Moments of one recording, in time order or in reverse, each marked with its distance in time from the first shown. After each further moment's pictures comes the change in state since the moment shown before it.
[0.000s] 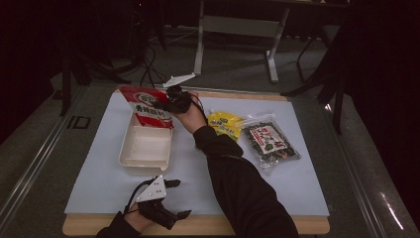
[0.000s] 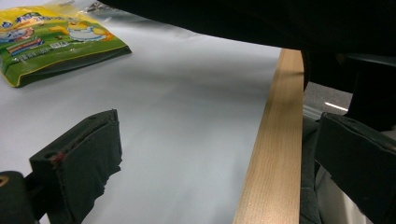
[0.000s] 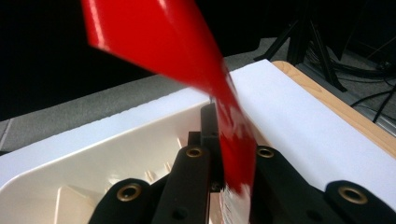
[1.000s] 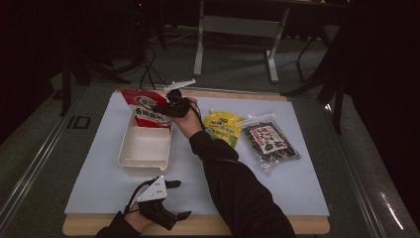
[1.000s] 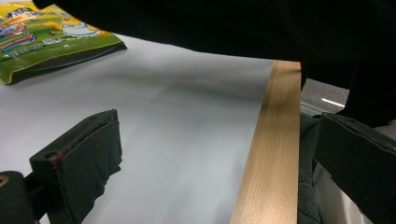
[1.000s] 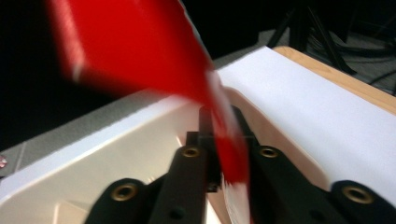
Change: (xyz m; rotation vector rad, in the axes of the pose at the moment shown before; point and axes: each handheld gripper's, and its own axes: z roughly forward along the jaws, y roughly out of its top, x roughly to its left) left arm 0.000 -0.001 0.002 0.014 -0.014 0.003; right arm -0.005 -0.019 0.016 -0.010 -0.004 0.121
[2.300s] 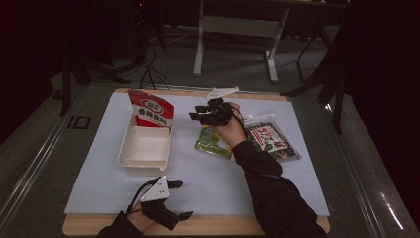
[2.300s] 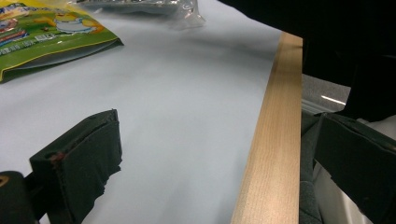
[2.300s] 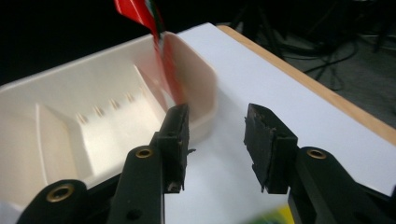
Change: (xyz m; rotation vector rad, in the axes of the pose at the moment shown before) left arm -0.001 0.001 0.005 0.010 -0.006 0.004; right arm -0.017 -0.044 -0.126 0.025 -0.177 -0.113
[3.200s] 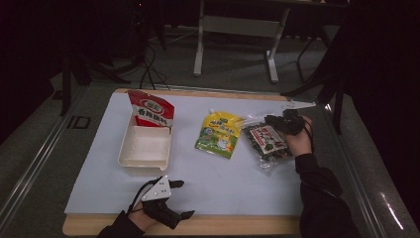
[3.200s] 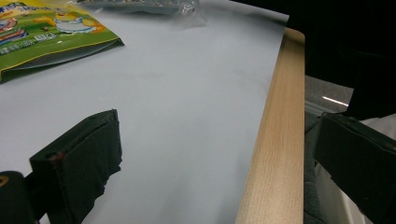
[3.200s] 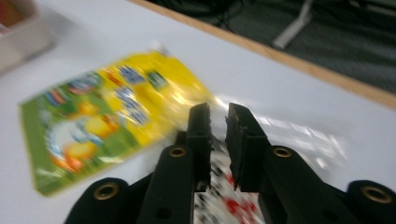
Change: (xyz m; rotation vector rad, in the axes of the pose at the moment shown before) left arm 0.002 0.000 0.004 0.001 0.006 -0.007; right arm -0.117 -0.123 -0.148 0.061 -0.329 0.191
